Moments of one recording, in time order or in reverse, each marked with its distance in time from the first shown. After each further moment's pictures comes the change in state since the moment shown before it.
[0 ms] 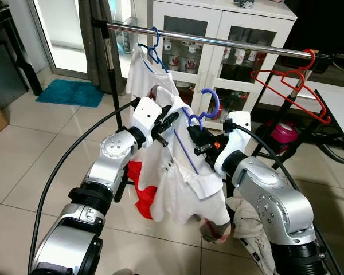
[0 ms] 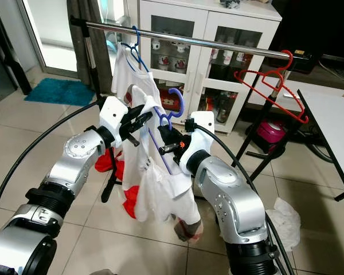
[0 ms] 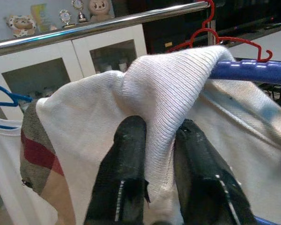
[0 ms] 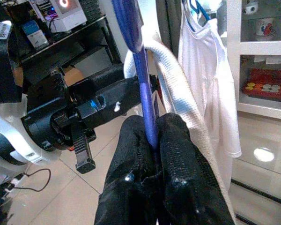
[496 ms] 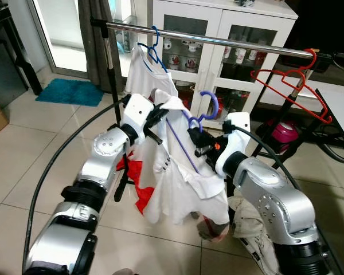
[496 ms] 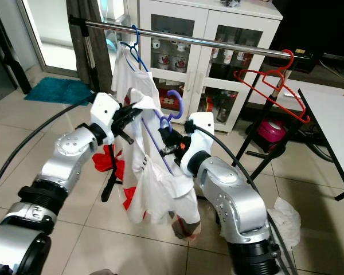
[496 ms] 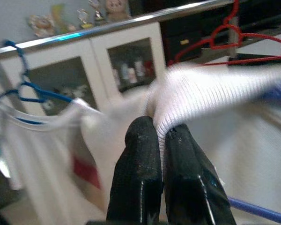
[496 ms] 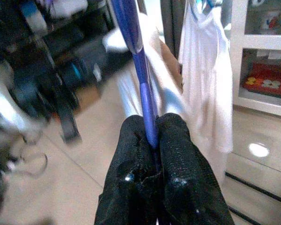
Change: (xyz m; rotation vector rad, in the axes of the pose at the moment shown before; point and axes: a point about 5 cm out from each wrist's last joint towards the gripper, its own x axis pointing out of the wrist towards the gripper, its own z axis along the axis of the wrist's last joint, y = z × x) left arm -0.011 0.024 0.005 0.036 0.003 0.066; right arm -0.004 -0.006 -0.005 -0.070 0.070 0.030
